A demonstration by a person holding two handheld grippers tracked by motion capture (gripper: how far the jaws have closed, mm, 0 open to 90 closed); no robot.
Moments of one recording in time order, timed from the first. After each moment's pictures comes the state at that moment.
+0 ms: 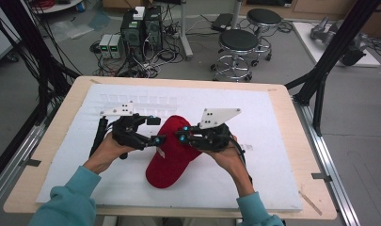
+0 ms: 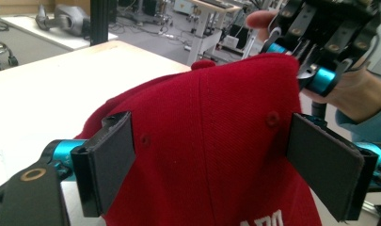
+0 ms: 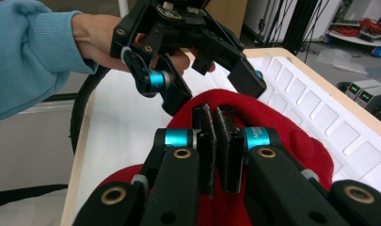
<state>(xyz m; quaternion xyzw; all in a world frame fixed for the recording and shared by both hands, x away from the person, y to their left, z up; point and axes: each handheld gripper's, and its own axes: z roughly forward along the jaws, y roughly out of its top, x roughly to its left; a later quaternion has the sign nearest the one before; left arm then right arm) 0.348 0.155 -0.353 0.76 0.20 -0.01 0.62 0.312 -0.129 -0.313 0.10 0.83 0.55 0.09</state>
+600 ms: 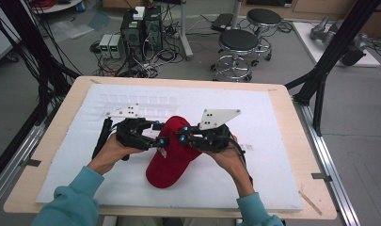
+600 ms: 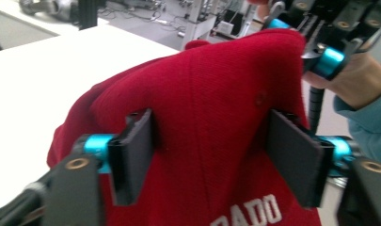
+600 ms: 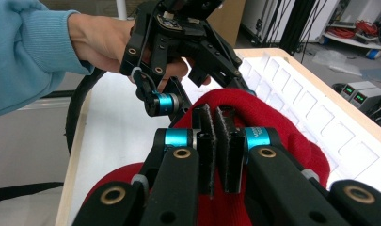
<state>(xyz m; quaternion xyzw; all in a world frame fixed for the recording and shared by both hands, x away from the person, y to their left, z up) 0.347 0.147 -0.357 0.77 0.18 -0.02 0.61 0.312 -0.128 -0.313 0.09 0.83 0.54 0.10</state>
